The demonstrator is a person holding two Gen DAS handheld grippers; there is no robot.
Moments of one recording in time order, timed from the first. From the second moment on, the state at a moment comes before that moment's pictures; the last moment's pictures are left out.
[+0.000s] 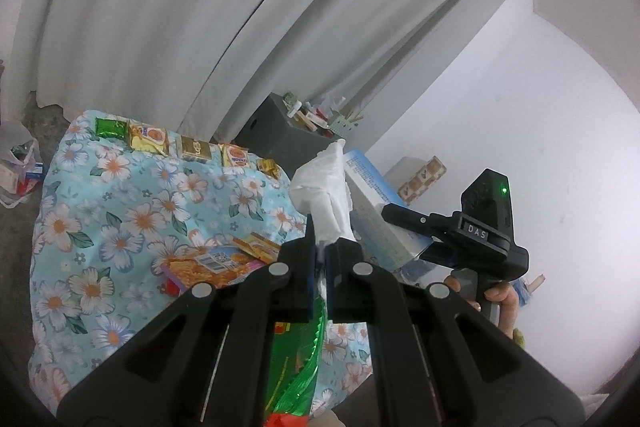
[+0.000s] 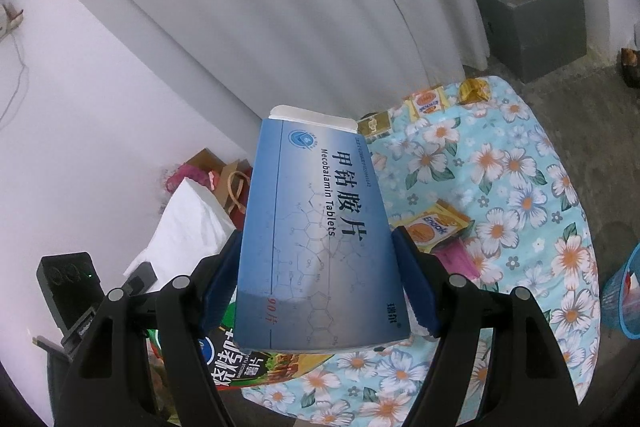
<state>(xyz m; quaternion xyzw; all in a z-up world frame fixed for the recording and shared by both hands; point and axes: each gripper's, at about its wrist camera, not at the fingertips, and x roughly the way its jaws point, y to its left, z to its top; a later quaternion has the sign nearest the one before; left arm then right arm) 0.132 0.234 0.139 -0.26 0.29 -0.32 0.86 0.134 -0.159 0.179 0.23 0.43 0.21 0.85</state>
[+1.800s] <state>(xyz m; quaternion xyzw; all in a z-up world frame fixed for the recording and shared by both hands) 0.287 0.114 0.005 -0.17 0.49 -0.21 0.83 0.087 -0.392 0.013 0.45 0.40 0.16 0.78</state>
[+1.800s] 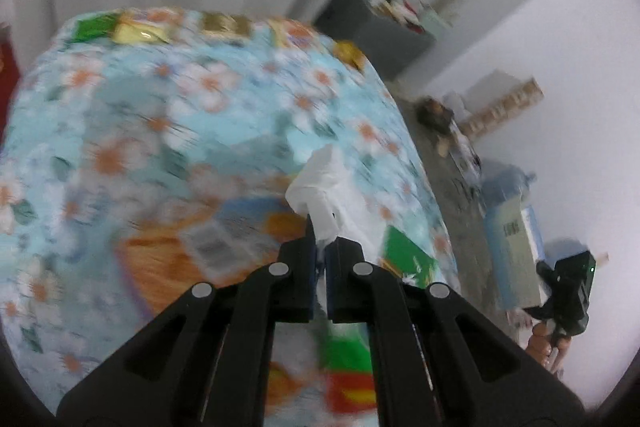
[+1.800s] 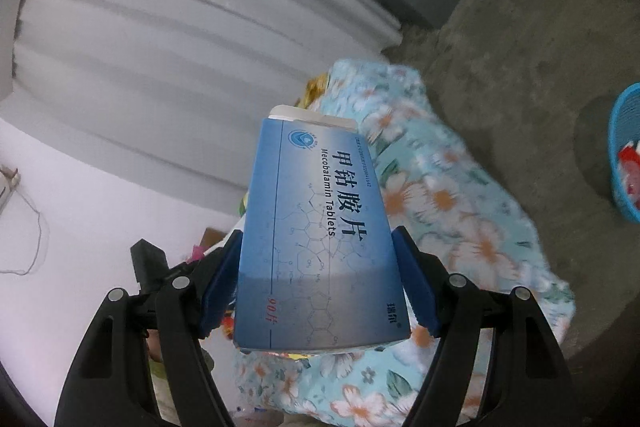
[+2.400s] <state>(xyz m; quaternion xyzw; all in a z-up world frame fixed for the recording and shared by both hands) 0.246 -0.031 0.097 -0.09 0.42 -0.37 0.82 0.033 -0.480 0.012 0.49 0.34 0.08 0.80</state>
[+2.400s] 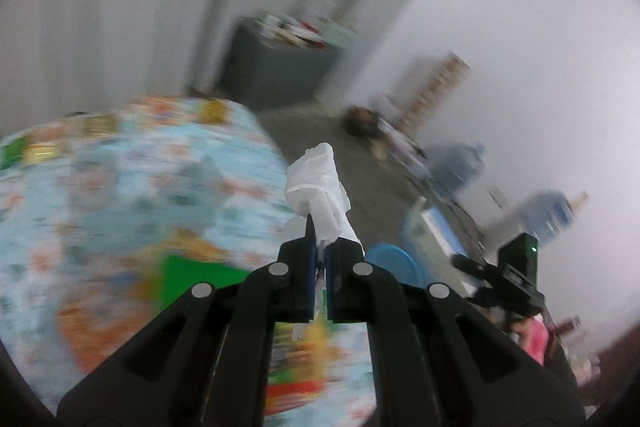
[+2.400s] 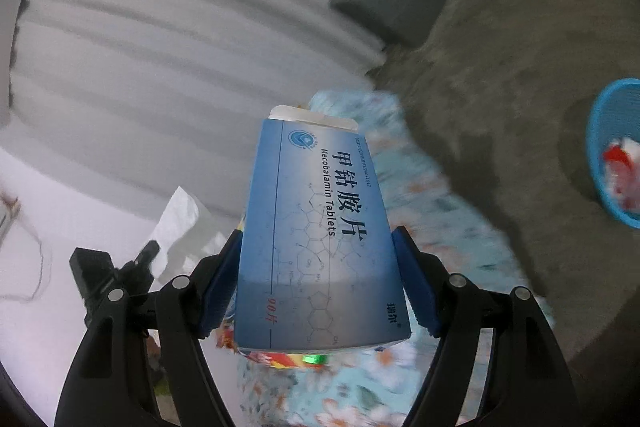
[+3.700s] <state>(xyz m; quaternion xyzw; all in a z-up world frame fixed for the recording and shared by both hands) 0.203 -0.348 -0.040 -0.03 0.52 -0.40 0.76 -0.093 -0.660 -0.180 0.58 0.34 -0.18 0.72</state>
